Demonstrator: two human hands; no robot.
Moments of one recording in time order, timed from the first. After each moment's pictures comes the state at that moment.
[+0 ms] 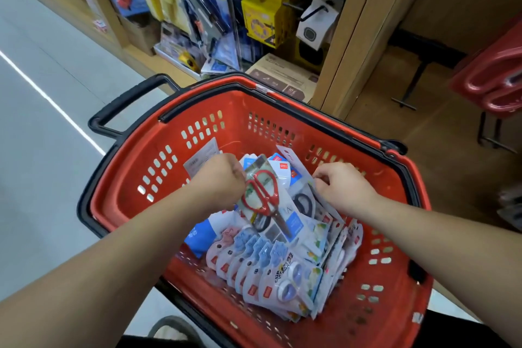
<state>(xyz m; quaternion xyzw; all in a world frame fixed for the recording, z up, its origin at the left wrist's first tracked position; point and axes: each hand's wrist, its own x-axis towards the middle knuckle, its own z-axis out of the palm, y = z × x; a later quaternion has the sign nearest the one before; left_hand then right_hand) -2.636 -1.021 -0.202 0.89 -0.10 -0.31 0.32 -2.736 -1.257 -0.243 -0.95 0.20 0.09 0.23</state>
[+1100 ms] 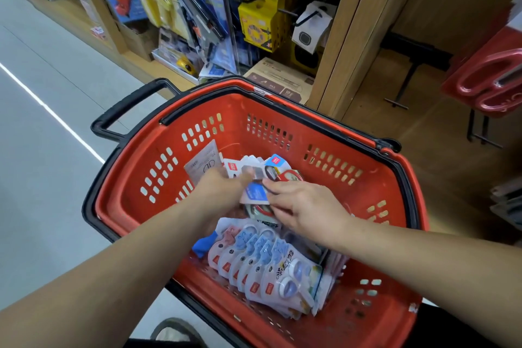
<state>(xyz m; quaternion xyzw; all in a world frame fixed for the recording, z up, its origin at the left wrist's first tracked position) -2.652 -1.019 -0.212 0.75 0.06 -0.37 0.54 -2.757 -1.196 -0.252 -0.98 -0.09 -0.03 0.19</state>
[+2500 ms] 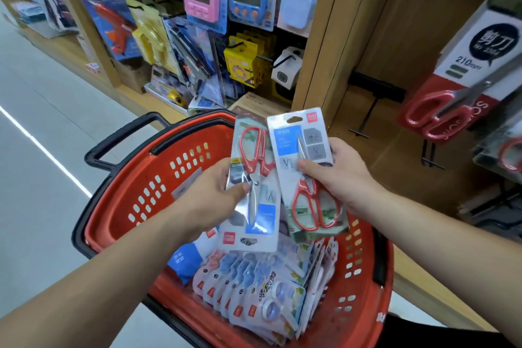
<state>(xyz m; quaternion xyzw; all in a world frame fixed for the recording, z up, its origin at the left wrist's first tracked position) -2.650 -1.018 -0.171 0.77 -0.22 -0.30 0.52 -2.746 -1.256 -0.152 -0.76 0.23 -0.10 0.60</state>
